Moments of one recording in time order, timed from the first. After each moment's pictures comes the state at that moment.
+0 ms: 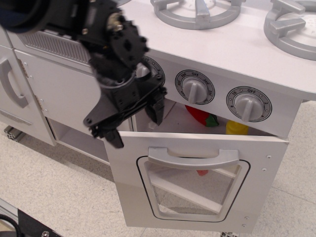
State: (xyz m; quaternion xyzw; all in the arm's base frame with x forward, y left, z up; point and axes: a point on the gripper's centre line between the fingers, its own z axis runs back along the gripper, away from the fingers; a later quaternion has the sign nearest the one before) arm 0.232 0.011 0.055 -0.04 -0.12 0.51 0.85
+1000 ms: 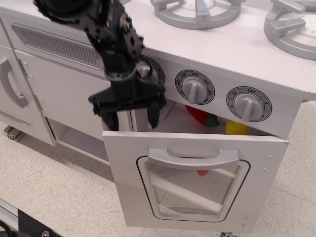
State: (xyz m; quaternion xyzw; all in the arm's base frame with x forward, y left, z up) arm 0.272 0.044 0.006 -0.02 -0.07 0.30 0.95
